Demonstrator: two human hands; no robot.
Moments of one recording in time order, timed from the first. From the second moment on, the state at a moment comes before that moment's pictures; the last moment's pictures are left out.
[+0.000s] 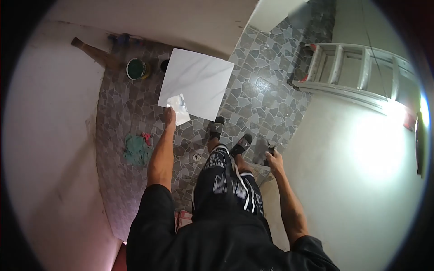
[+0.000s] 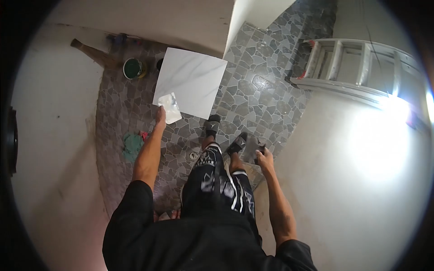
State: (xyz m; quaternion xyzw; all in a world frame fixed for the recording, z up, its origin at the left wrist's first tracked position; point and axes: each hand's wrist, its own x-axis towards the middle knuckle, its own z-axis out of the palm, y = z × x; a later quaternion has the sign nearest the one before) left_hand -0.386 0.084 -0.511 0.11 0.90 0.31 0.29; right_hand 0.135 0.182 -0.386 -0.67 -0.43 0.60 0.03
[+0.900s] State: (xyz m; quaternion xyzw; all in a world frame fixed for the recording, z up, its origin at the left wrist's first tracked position) left_hand -0.606 0.190 -0.690 0.13 0.78 0.32 0.52; right_hand -0.171 0.315 -0.715 -0.58 -0.25 0.77 0.05
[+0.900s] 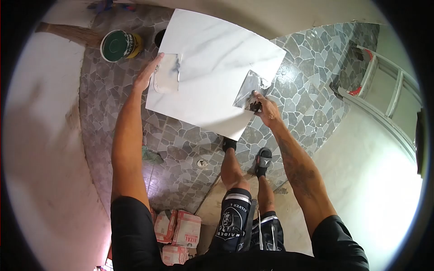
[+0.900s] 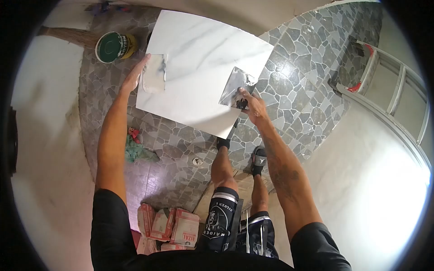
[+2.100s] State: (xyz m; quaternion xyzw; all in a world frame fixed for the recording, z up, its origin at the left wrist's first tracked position) left_hand -0.325 0.137 -0.495 0.03 0.68 0.35 0.64; right_hand 0.075 0.303 -0.455 -0.65 -0.39 0.65 0.03
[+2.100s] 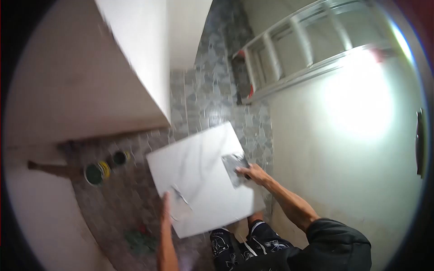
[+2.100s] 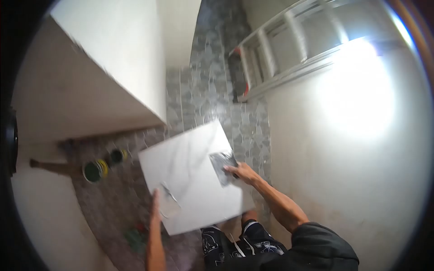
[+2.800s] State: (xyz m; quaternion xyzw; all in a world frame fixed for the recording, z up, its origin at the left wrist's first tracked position) left_hand -0.294 0.417 0.131 0.33 0.59 0.33 0.66; right_hand 0.116 0.415 0.188 -0.66 -0.43 0.52 0.33
